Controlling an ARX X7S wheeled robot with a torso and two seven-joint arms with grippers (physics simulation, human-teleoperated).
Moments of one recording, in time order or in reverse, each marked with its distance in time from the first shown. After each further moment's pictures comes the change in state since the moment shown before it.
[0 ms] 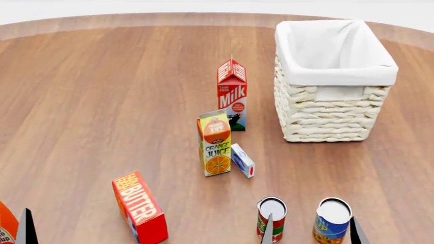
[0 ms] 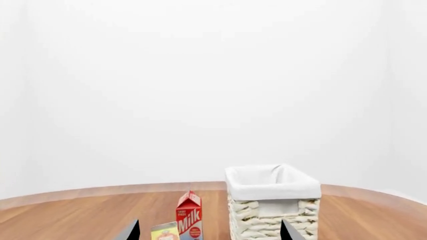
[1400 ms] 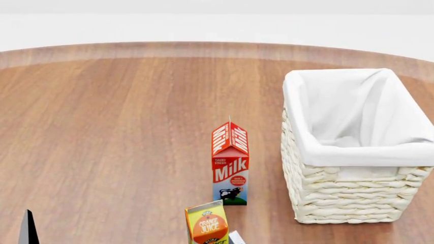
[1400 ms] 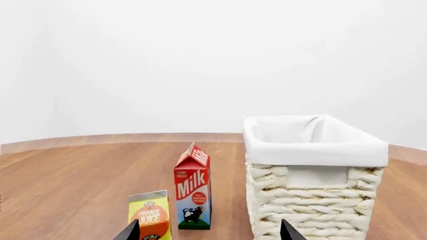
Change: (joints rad) left arm -0.004 -0.055 0.051 -0.021 0.035 0.011 -0.090; right arm -0.381 0.159 0.078 0.055 0.153 -0.231 -0.093
